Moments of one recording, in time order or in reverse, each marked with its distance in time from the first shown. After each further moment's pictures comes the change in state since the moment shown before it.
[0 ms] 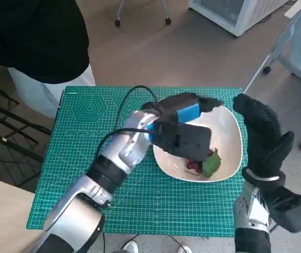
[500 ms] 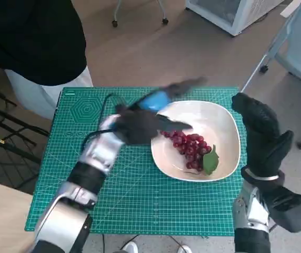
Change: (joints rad) left arm 0.187 0.042 0.359 0.012 -0.461 -0.216 -0.046; right arm 0.001 0.003 0.010 -0.028 -0.001 0.012 -0.016
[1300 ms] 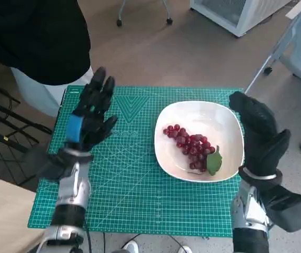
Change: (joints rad) left arm 0.380 -0.042 0.288 -0.240 -0.388 -0.211 -0.101; right arm 0.000 0.006 0.020 -0.003 -0.024 -0.001 -0.021
